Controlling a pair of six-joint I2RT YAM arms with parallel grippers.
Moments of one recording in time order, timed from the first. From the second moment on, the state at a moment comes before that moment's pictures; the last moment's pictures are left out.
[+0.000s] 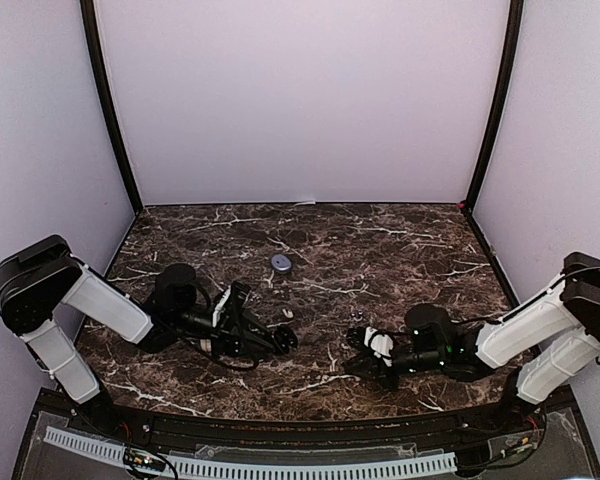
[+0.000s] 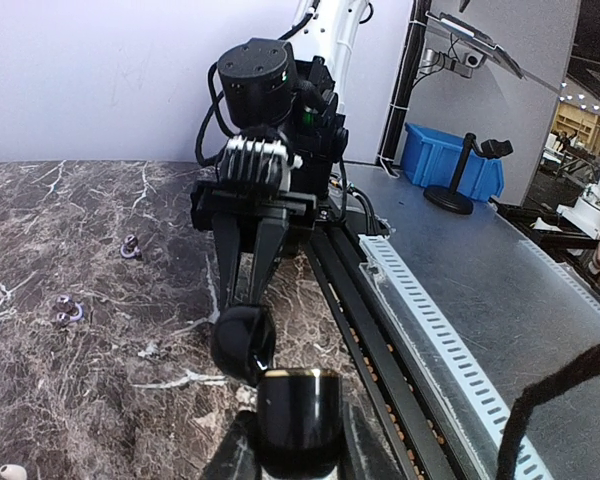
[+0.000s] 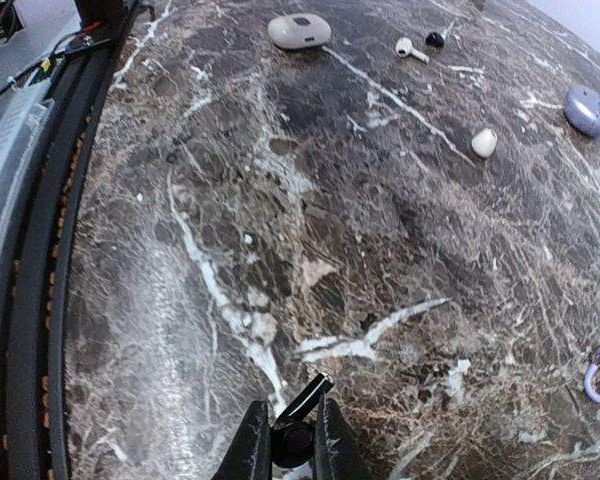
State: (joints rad) left arm -0.73 1.64 0.45 0.96 1.07 0.03; right arm 1.00 1.43 0.29 0.57 -0.33 -0.20
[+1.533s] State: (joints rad) left arm -0.73 1.58 0.39 0.98 1.05 0.03; right arm 0.99 1.64 0.27 0.79 -0.25 -0.20
